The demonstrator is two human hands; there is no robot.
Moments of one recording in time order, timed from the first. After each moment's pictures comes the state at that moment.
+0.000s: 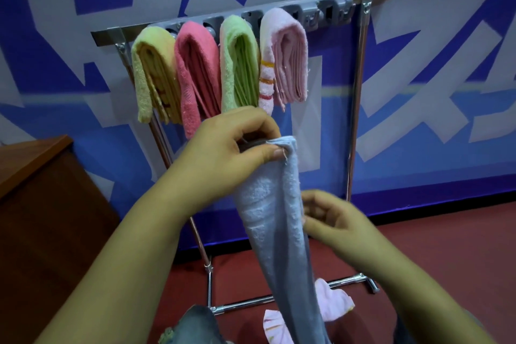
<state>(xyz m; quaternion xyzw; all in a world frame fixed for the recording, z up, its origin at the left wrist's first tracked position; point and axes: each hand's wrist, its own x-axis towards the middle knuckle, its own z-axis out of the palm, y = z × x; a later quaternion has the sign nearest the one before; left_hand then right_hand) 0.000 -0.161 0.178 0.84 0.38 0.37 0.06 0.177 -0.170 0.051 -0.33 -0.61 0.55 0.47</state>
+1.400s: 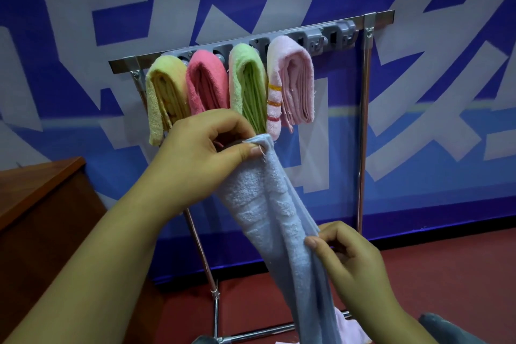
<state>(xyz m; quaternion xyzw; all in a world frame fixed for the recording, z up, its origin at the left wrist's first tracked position) -0.022 -0.160 0.203 0.82 0.44 0.38 0.00 0.159 -0.172 0.018 -0.42 -0.62 0.25 0.62</state>
